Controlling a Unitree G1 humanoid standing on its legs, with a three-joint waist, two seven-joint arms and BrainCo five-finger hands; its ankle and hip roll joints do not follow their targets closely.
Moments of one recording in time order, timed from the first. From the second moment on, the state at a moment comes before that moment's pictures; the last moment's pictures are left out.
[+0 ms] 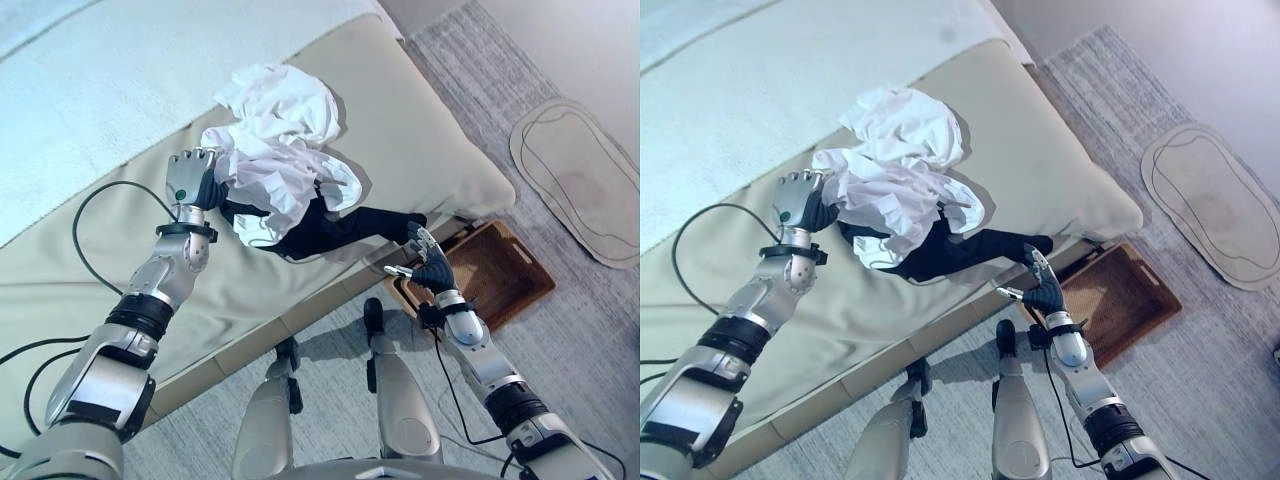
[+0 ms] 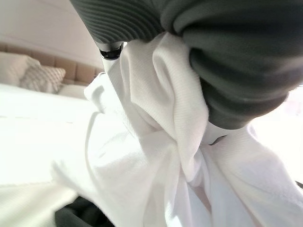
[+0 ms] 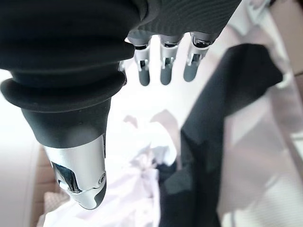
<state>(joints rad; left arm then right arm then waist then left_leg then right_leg) -0.65 0.65 -0.36 0.59 0.64 -0.06 0.58 -0.22 -0.36 0.31 0.42 0.19 -0.32 -0.18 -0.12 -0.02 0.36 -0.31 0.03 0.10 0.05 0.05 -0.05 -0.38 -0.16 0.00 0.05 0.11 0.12</state>
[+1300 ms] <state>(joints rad) -0.66 0.59 -0.32 0.66 0.50 -0.08 0.63 -0.23 -0.36 0.30 0.41 0.19 -0.31 -0.20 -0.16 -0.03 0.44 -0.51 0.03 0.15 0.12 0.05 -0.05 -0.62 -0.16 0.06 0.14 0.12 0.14</state>
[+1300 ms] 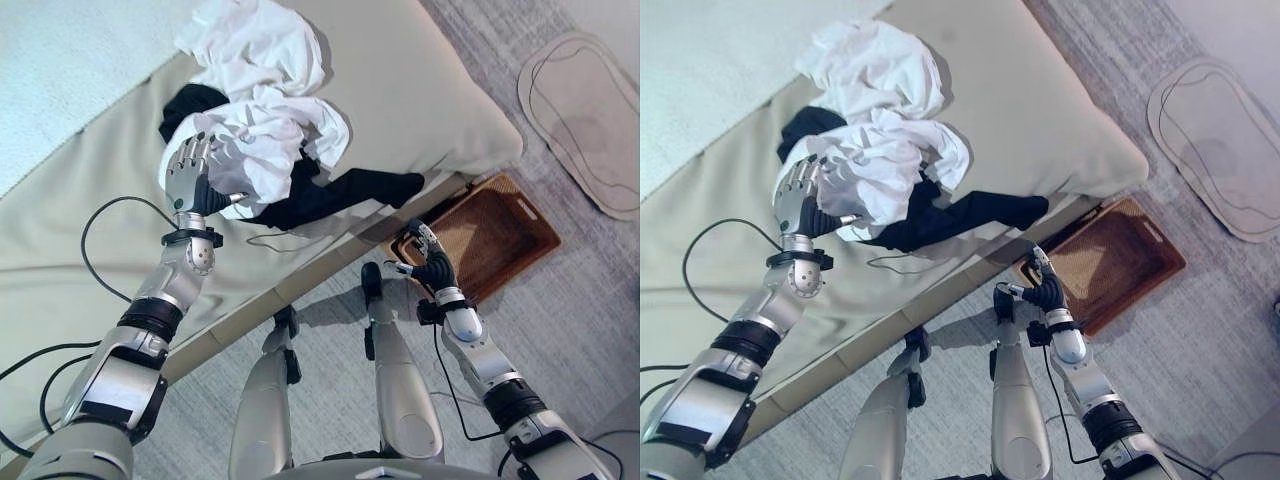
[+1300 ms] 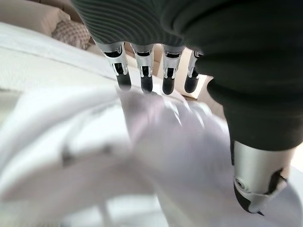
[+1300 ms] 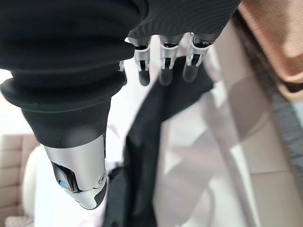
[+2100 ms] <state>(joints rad) -0.79 0.59 -0.34 0.76 0.50 -0.05 0.65 -0.24 -0.36 0.32 0.39 0.19 -0.32 -0.20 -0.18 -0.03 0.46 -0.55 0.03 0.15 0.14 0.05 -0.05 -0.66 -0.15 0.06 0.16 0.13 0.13</state>
